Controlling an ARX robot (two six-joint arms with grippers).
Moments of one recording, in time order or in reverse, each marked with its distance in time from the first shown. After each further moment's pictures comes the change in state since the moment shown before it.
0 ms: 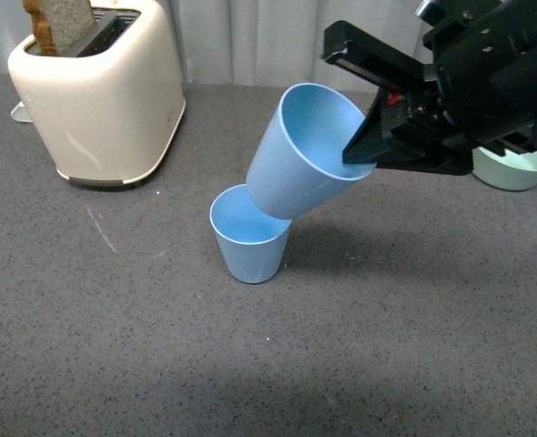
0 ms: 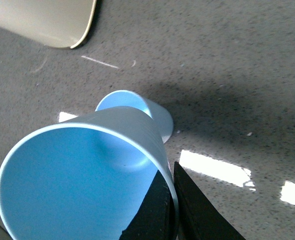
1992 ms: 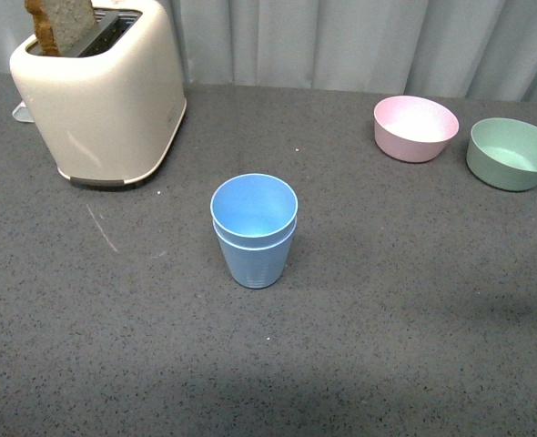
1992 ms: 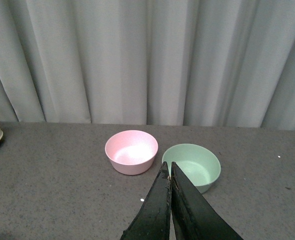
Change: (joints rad) left arm 0.000 0.000 0.000 0.000 0.000 0.000; right arm -0.203 -0.501 -0.877 1.265 0.504 -0.372
